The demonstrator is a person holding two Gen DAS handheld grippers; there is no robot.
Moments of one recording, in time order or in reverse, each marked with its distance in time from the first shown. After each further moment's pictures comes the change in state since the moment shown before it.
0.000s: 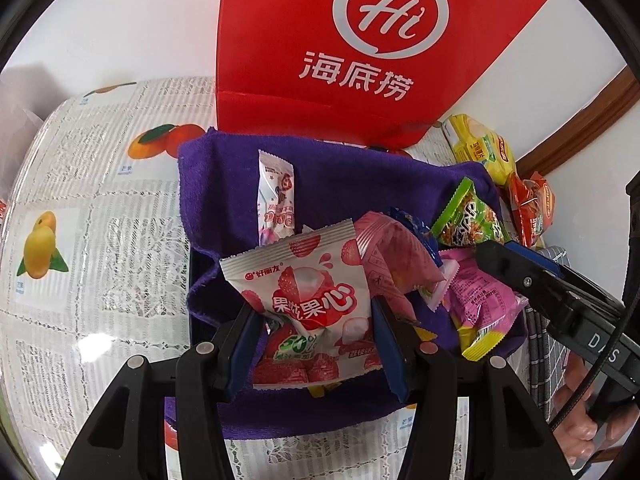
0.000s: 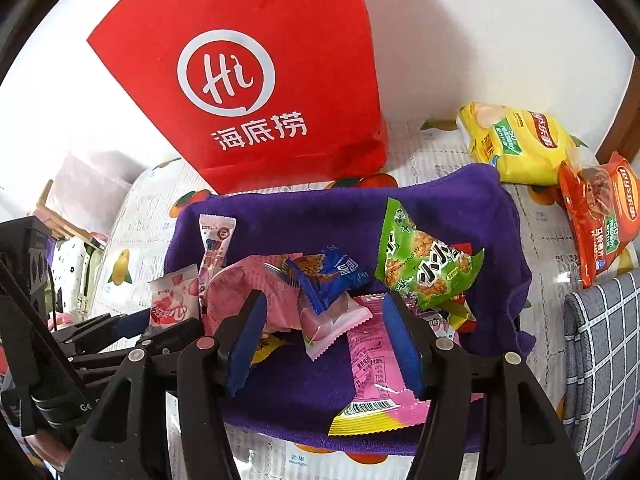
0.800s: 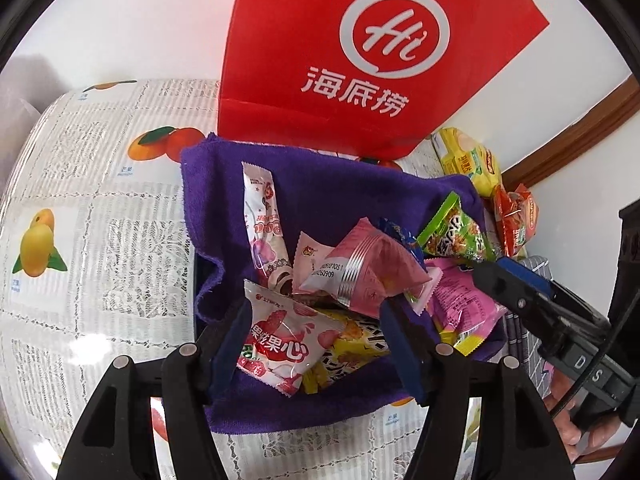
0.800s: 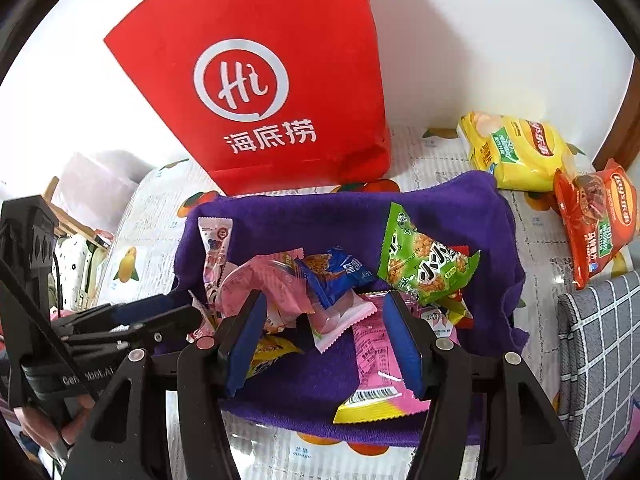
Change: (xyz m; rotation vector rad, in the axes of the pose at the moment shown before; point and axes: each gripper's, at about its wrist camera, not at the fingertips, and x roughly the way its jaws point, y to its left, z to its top) left arm -0.013 0.012 0.005 -0.031 -0.007 -0.066; right arm -0.021 0.010 -0.006 -0.028 -0.029 -0.012
